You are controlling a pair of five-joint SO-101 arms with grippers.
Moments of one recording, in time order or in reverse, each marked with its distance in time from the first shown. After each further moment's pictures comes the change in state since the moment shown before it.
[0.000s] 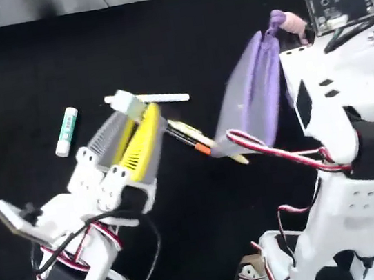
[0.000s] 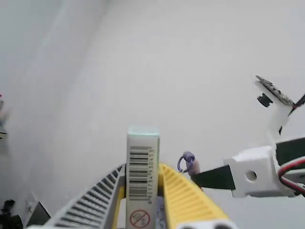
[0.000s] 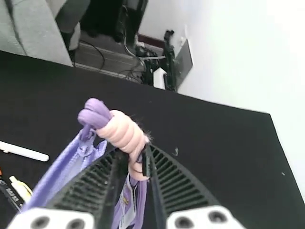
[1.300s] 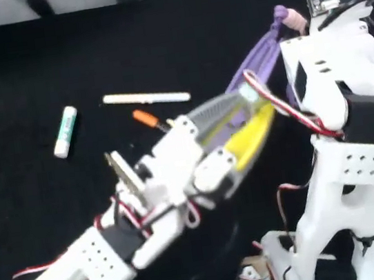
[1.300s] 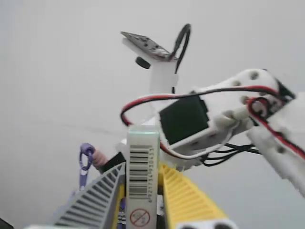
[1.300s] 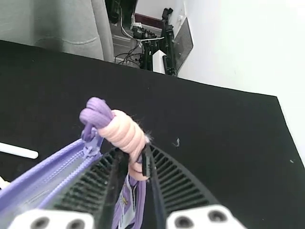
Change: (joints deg) left arm 19.8 41.6 -15.6 -22.3 -15.2; right arm 1.8 3.4 8.0 -7.3 0.1
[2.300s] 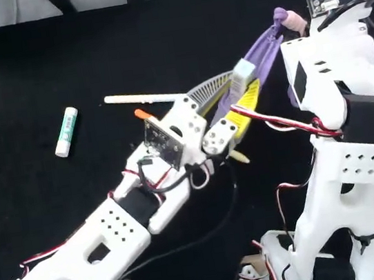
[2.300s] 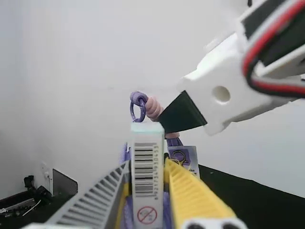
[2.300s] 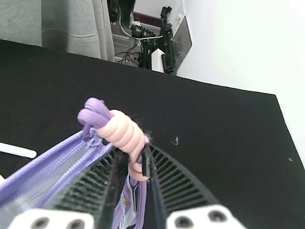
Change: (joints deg) left arm -8.2 16.4 -2.7 -0.5 -6.3; right arm 0.4 0.1 0.0 0.0 0.0
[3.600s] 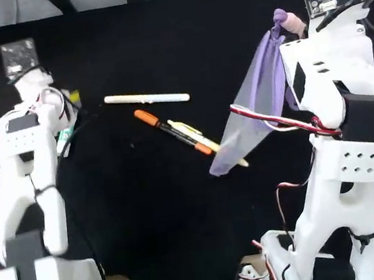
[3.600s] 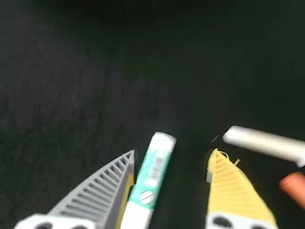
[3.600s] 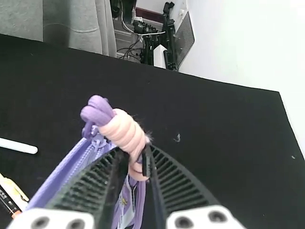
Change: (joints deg) left arm -55.9 34.6 -29.2 52.2 -4.4; right arm 0.1 0.0 1.1 0.0 0.0
